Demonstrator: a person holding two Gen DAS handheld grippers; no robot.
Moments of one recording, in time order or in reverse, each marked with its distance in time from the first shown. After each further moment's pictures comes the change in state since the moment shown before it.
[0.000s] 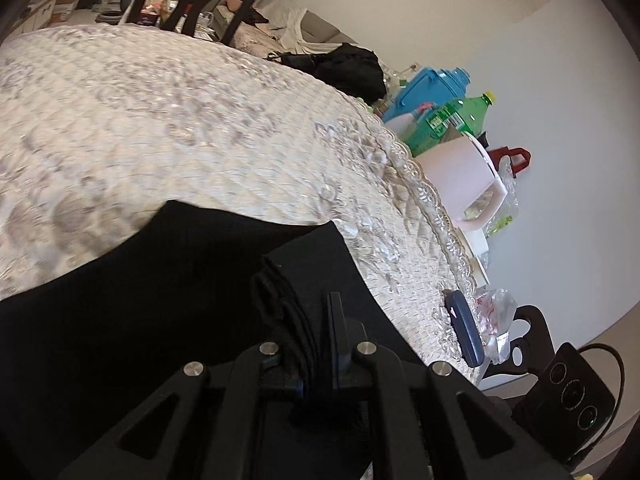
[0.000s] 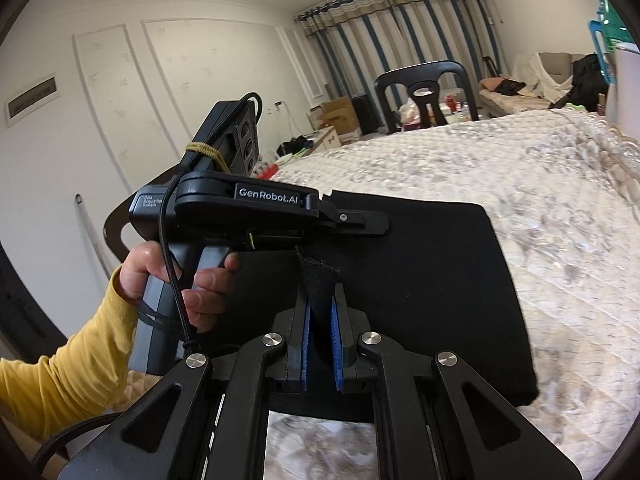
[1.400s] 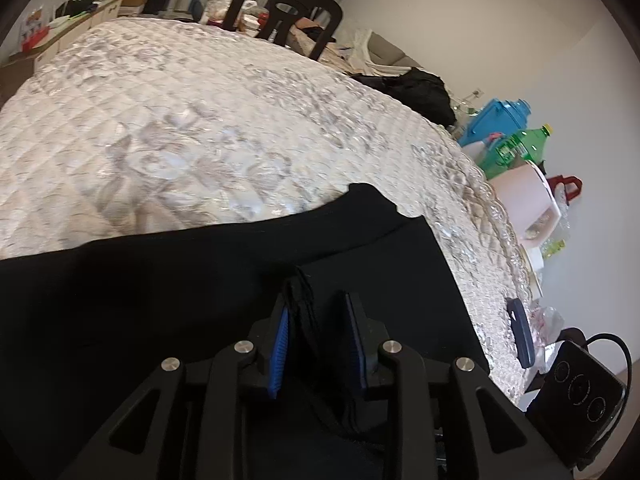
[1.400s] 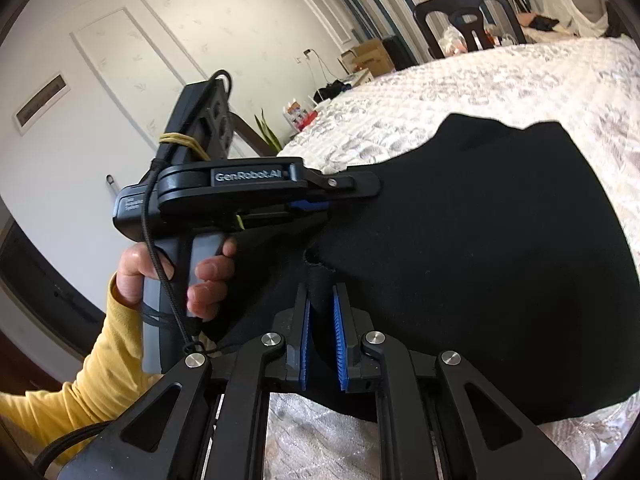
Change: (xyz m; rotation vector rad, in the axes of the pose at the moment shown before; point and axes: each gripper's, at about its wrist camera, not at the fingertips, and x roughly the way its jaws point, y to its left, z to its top) left arm -0.067 0.072 -0.037 -0.099 -0.078 0.224; right arm 0.074 0.021 -0.010 0.089 0.214 0.172
